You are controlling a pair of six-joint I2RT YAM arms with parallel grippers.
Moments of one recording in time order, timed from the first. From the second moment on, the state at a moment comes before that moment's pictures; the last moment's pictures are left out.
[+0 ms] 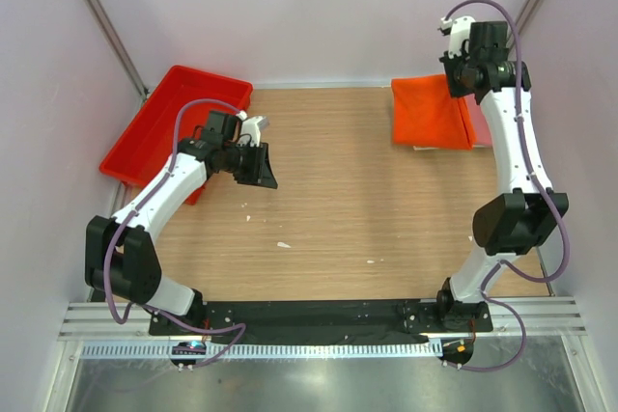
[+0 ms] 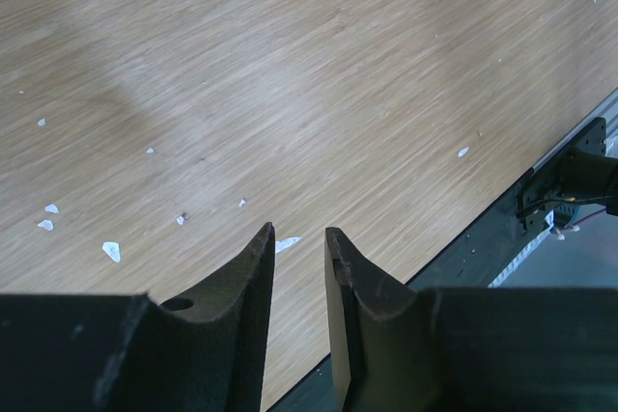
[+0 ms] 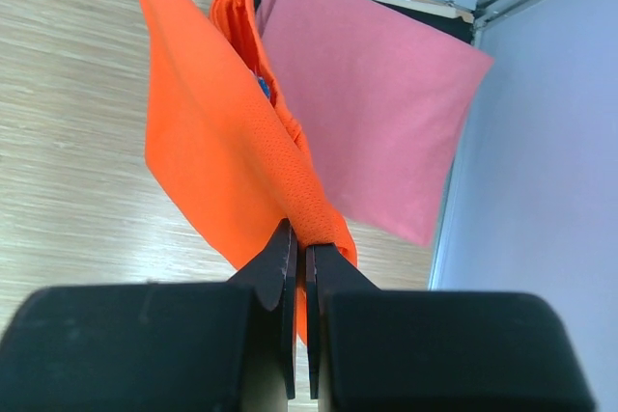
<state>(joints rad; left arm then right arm) -0.32 1.48 1.18 -0.66 0.52 -0.18 0.00 1.75 1.96 -0.87 0.03 -0.32</state>
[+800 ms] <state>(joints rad) -0.32 1.49 1.18 -0.66 0.53 -0.18 -0.14 1.86 2.09 -0.84 0.00 -0.34</state>
